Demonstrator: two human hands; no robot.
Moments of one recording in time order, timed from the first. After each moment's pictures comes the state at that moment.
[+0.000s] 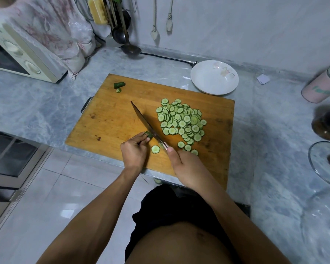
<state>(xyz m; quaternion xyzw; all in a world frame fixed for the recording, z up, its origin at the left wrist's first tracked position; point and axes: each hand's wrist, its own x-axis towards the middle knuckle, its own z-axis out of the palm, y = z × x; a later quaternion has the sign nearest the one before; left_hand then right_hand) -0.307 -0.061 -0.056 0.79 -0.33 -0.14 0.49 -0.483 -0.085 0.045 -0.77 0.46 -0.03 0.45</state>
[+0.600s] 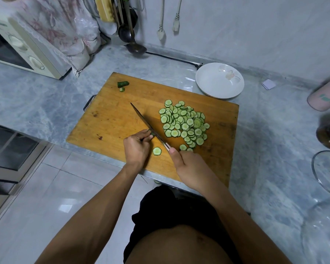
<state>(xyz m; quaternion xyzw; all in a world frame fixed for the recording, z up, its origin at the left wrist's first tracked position) -0.300 -0.075 -0.054 0.79 -0.34 -0.15 0.49 -0.483 -0.098 0.049 -0.78 0.44 0.00 0.43</state>
